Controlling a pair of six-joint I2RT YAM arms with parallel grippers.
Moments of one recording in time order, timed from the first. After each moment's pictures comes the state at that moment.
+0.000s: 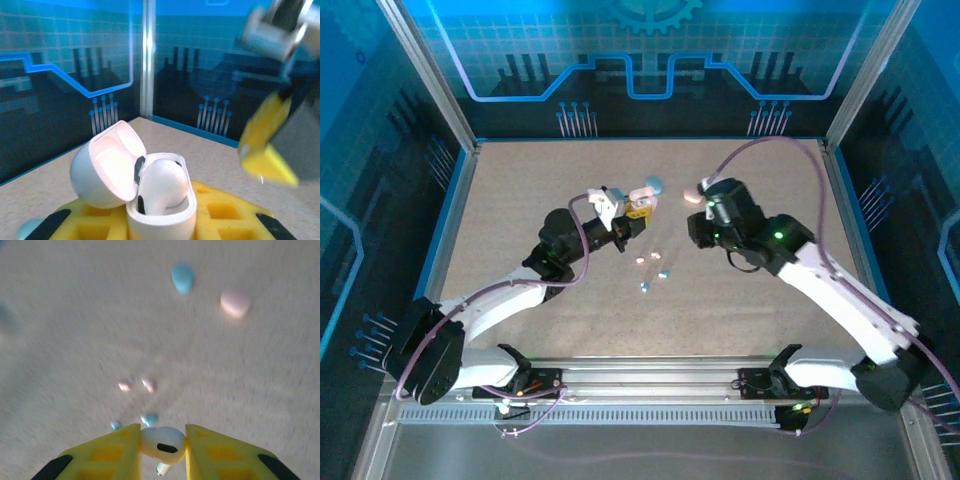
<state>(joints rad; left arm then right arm) -0.56 1.29 0.69 0.67 0.38 -0.08 0.69 1.19 1.29 -0.83 0.20 0.38</state>
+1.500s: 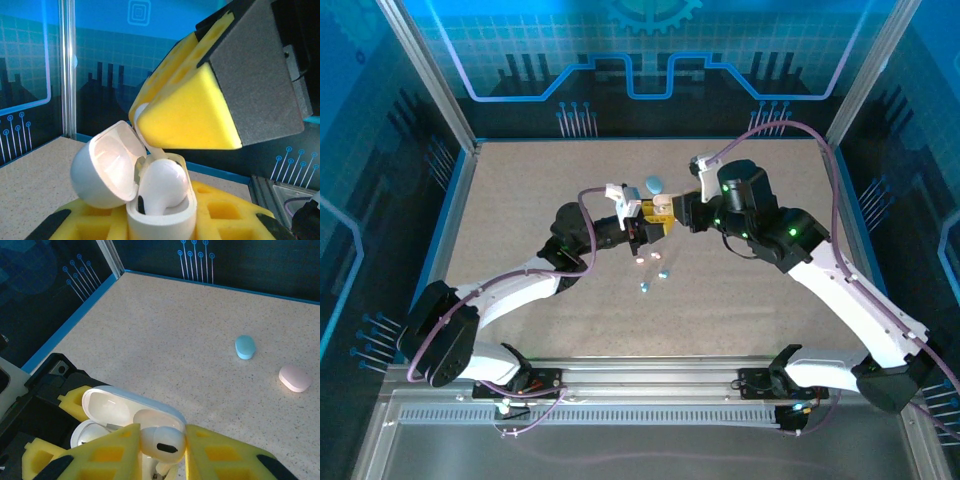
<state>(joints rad) -0.61 1.39 0.78 0.79 0.60 -0.22 0.69 1.21 1.39 -0.70 0.01 0.29</state>
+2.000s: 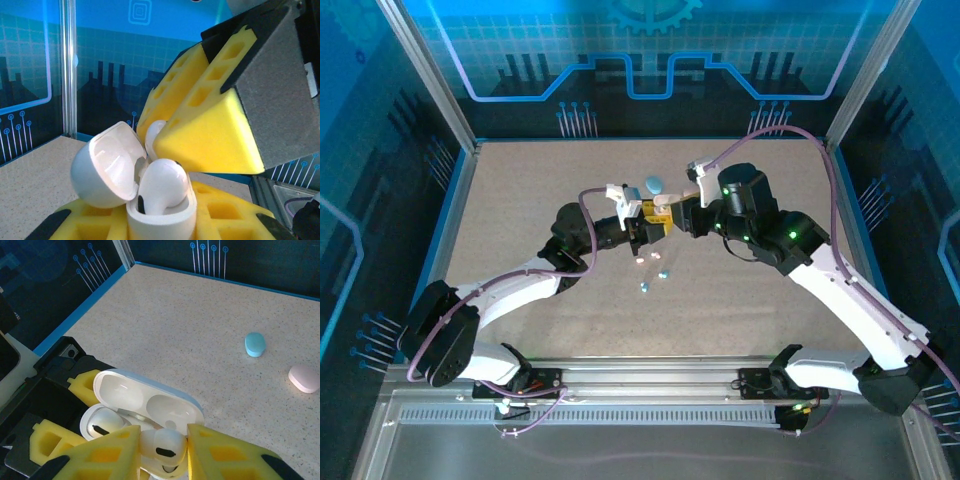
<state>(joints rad) -0.61 1.39 0.78 0.79 0.60 -0.22 0.69 1.19 1.36 -0.69 -0.04 0.25</state>
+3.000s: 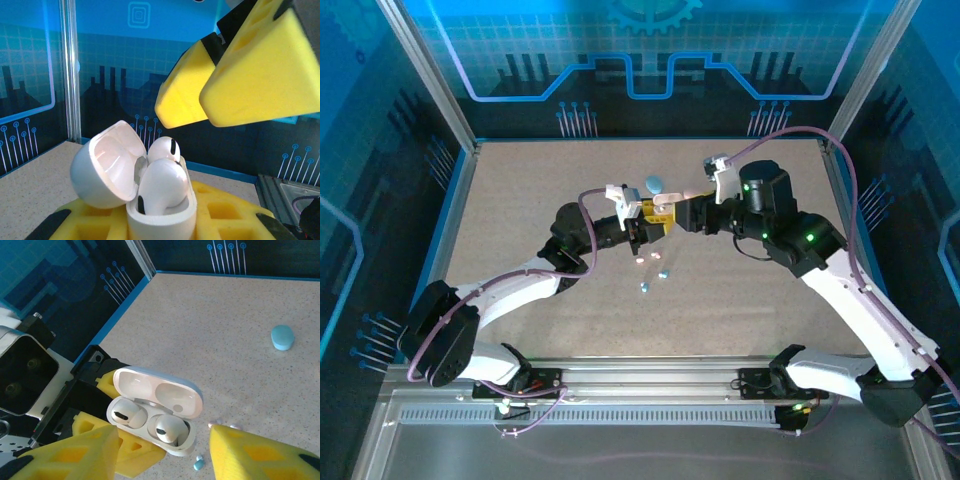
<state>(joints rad) -0.61 1.39 0.78 0.79 0.60 -0.18 0.60 1.13 1.35 -0.68 -0.21 0.37</state>
